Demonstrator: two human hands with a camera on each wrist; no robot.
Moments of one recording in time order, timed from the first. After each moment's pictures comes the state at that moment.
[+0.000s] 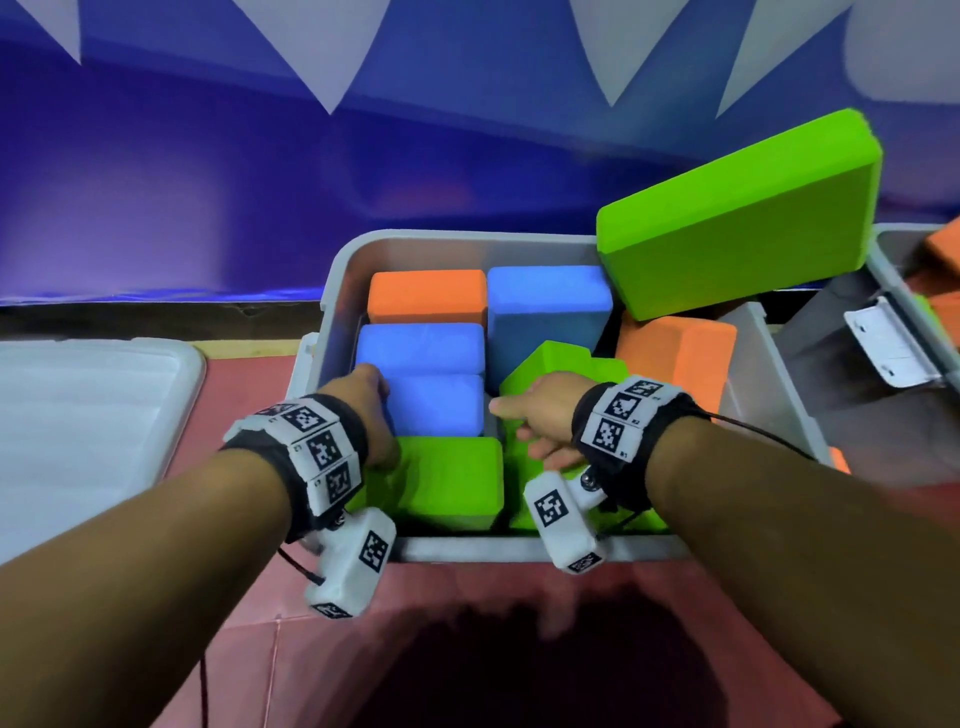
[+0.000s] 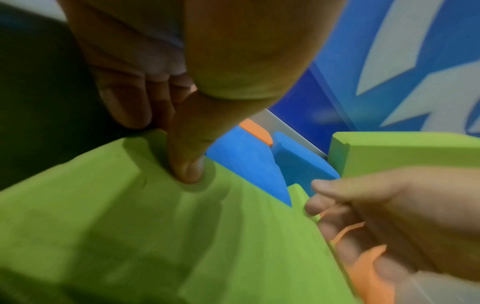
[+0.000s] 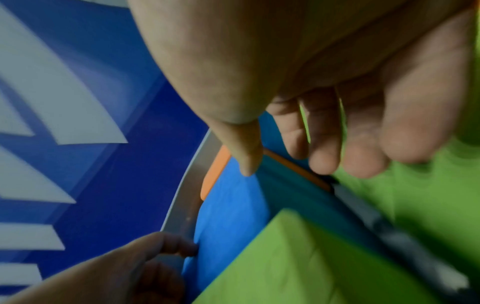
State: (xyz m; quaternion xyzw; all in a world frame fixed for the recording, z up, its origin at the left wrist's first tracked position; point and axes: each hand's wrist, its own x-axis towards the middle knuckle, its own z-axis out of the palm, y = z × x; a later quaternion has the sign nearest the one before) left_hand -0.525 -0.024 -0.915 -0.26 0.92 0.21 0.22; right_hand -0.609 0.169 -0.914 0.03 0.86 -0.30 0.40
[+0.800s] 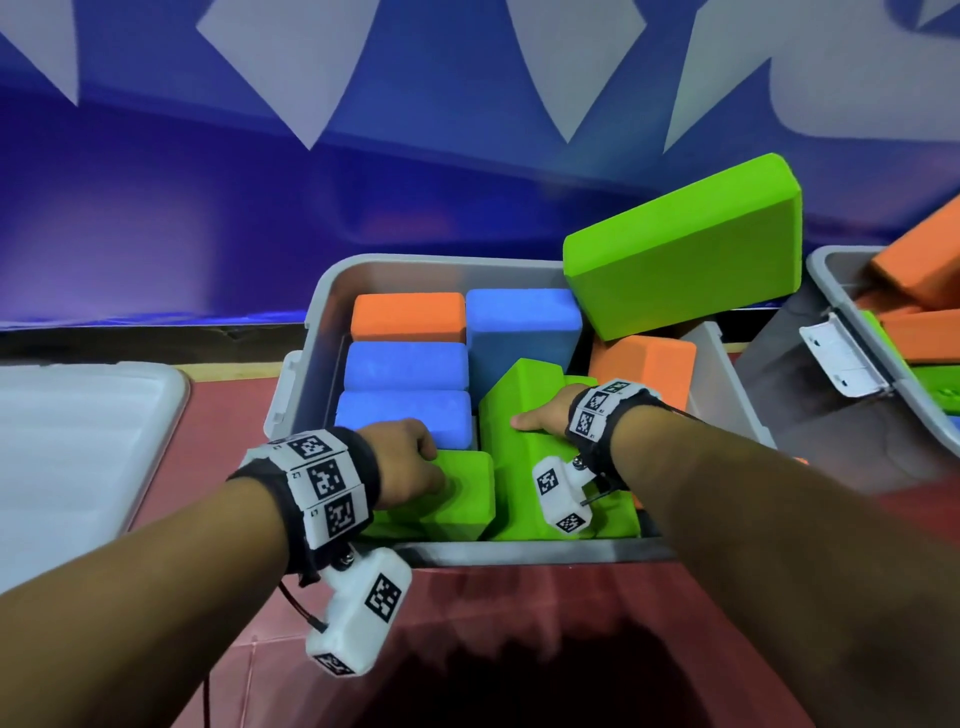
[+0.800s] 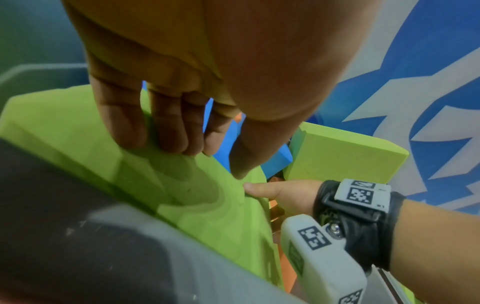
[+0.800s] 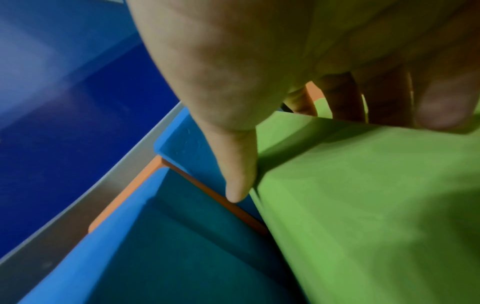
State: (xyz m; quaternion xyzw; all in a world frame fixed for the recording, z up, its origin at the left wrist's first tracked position) left_hand -0.517 0.027 -0.915 -0.16 0.92 0.25 0.26; right_hand -0.647 0.209 -0.927 0.00 0.94 -0.05 0.34
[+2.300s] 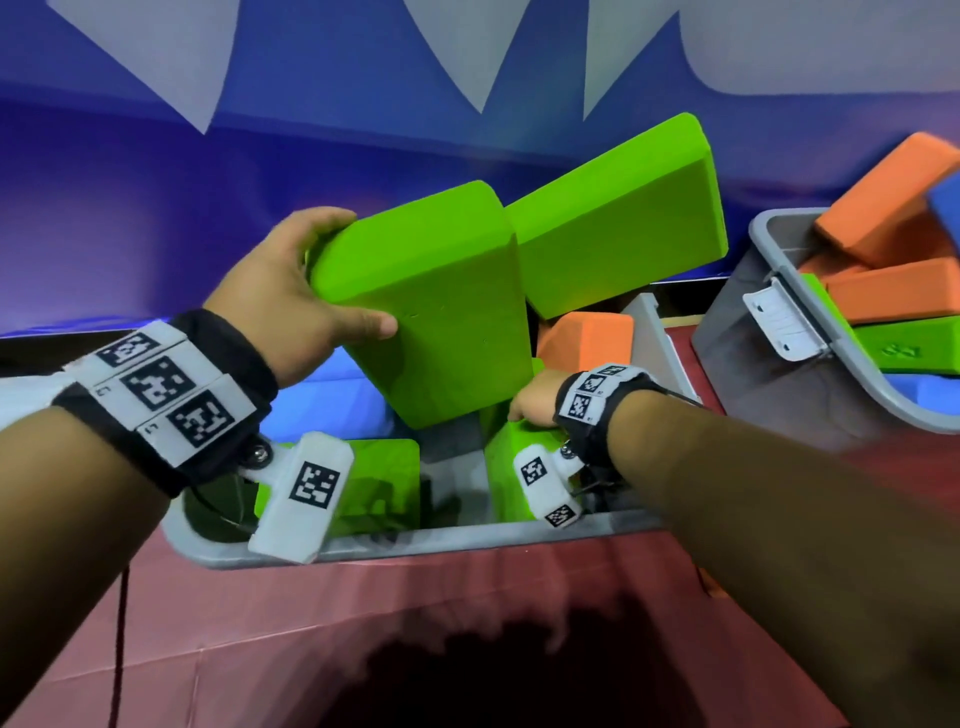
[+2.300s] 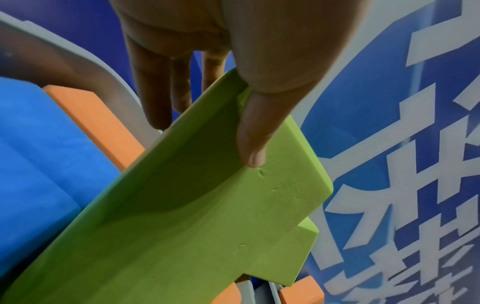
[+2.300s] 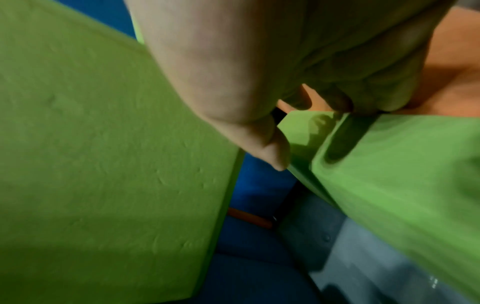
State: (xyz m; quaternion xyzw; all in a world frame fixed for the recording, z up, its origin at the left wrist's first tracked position) left_hand -0.560 0.042 -0.827 -0.12 0.85 0.50 -0.09; right_hand -0.649 0.264 -0.912 -0.03 0.92 -0.15 0.37
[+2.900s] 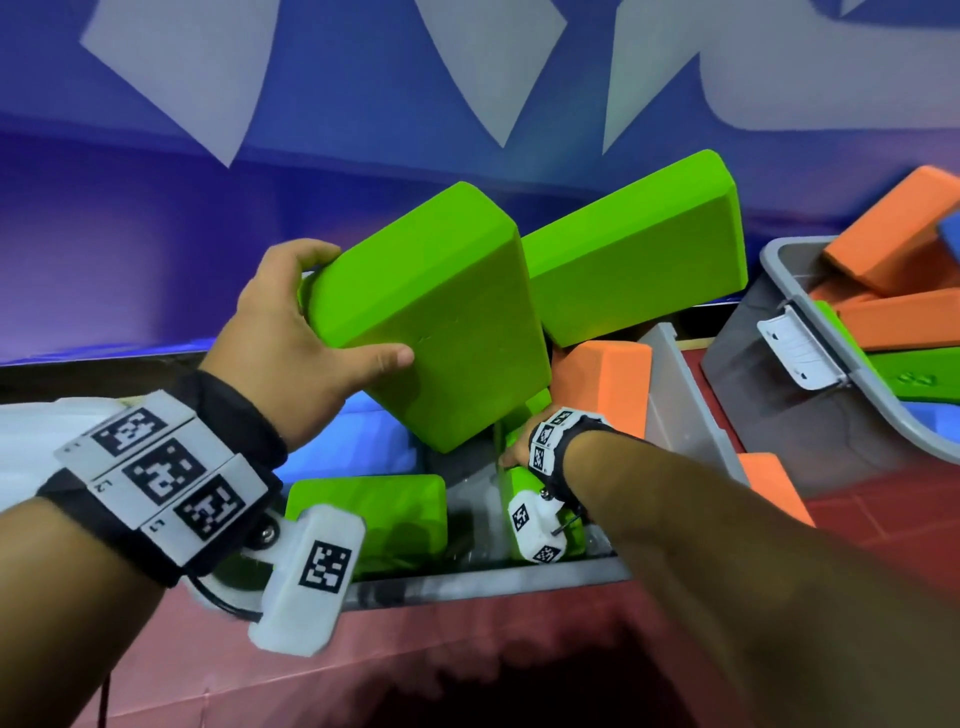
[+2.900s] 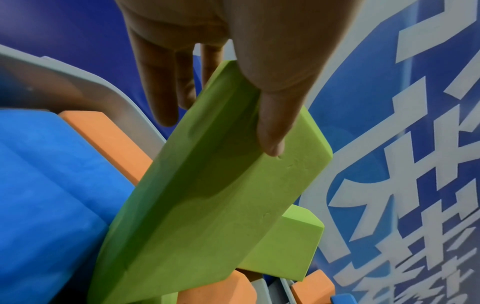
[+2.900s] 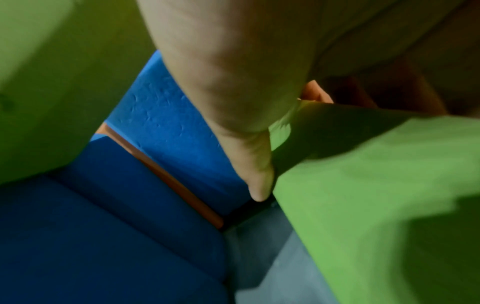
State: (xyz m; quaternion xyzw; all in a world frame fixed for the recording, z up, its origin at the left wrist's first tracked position) left_hand -0.544 0.027 -0.829 -0.14 0.87 0.43 -0.17; right_hand -0.648 0.226 -0.943 -0.15 0.91 0.19 0.35
